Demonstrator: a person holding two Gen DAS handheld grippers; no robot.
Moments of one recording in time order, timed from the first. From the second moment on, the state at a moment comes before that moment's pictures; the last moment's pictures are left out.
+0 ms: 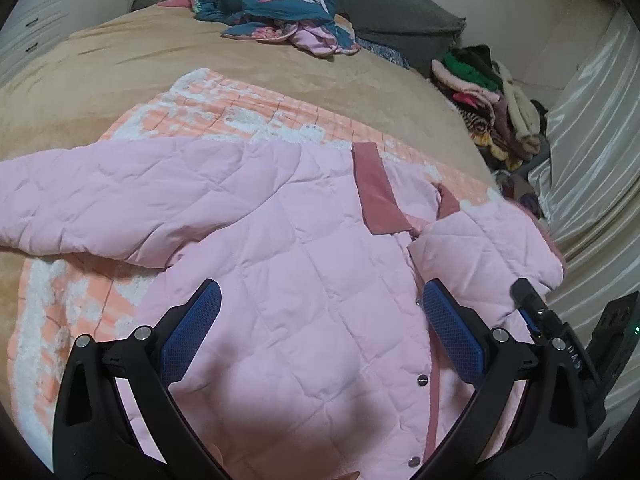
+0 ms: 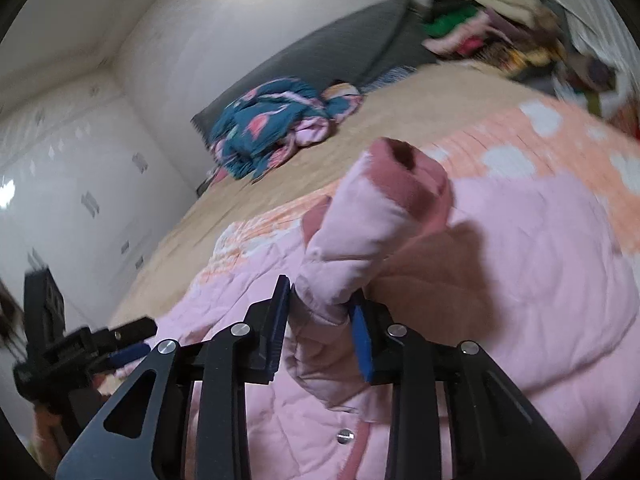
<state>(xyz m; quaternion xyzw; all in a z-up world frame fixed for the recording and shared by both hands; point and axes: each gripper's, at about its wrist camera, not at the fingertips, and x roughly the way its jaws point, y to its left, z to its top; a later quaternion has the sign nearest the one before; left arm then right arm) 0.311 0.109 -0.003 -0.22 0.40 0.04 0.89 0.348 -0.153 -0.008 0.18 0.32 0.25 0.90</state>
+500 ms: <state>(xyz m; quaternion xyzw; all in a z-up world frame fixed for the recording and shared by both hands) 0.301 0.138 -0.009 -0.28 0.39 0.03 0.88 0.328 -0.068 -0.031 0.11 0.36 0.32 0.87</state>
